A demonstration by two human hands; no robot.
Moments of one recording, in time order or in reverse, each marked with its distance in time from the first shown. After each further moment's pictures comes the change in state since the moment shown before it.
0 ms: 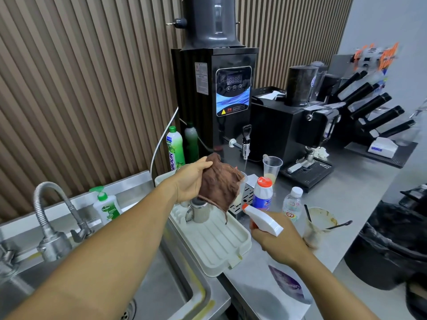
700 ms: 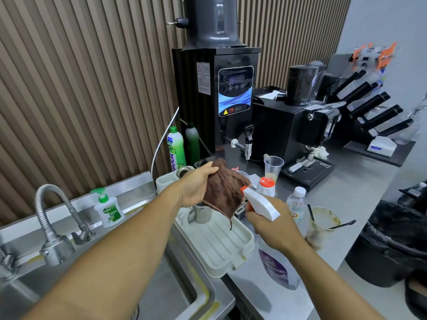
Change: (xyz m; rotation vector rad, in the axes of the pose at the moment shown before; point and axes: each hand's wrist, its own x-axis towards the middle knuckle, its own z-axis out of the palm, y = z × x) left_hand -0.004 -0.008 0.000 0.009 -0.045 -0.035; right_hand 0.024 -0.029 0.011 0.070 0.149 -0.001
